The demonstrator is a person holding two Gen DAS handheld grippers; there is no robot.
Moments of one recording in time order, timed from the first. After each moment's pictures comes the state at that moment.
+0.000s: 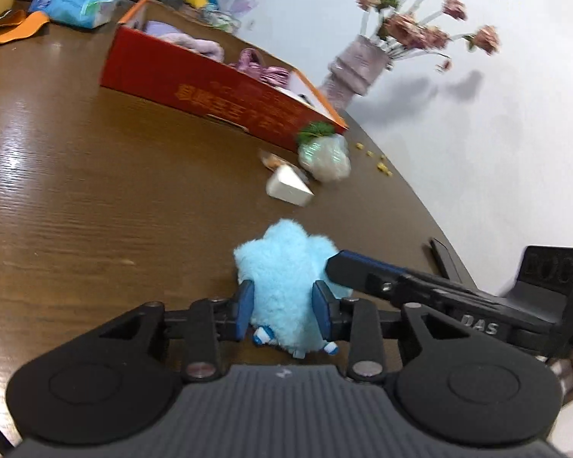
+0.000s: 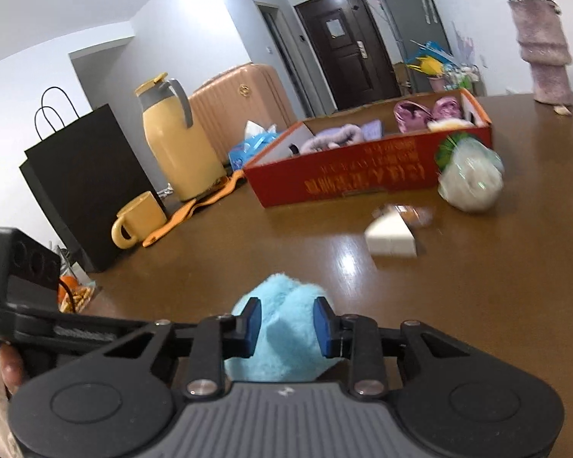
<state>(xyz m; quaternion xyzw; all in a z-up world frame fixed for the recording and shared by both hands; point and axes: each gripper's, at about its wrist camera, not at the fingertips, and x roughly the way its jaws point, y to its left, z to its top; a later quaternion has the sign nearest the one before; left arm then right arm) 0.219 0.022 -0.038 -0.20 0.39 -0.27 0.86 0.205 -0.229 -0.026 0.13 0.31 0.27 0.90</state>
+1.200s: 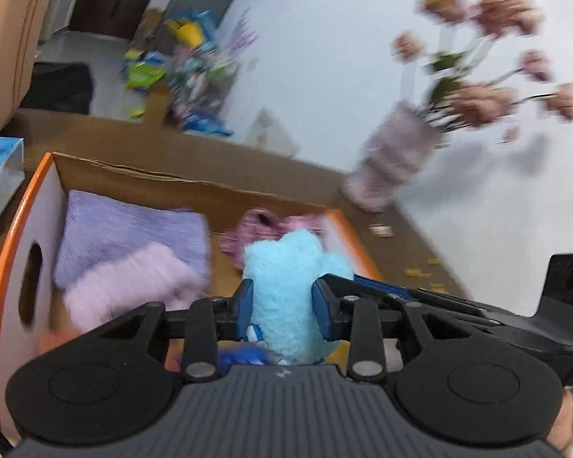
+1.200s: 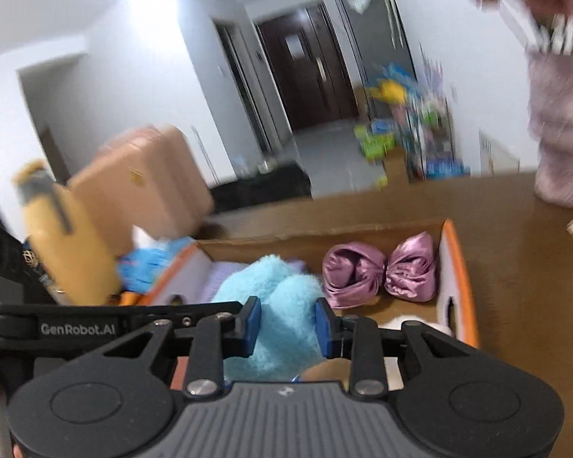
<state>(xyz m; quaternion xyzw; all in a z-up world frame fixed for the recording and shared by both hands) 0.529 -0.026 0.029 -0.15 0.37 -0.23 0.89 0.502 -0.239 0.034 0.11 0.31 0.20 0.92</state>
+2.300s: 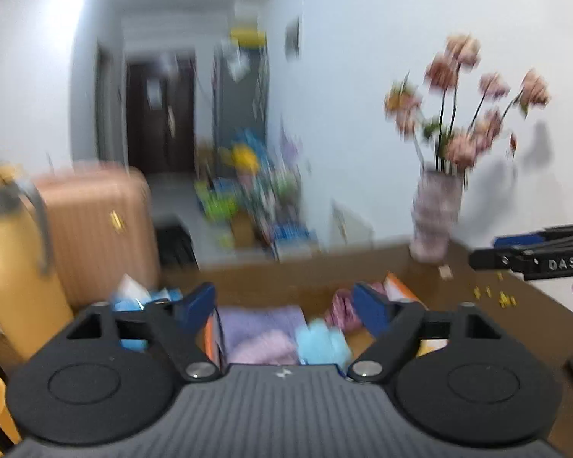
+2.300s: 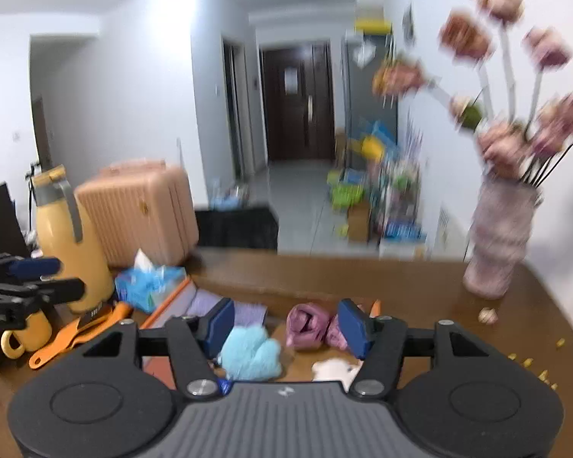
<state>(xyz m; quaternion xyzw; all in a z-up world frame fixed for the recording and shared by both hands) 0.345 0.016 0.158 0.02 0.15 -0.10 0.98 0.378 -0.257 0.160 0.01 0.22 0.15 0.97</state>
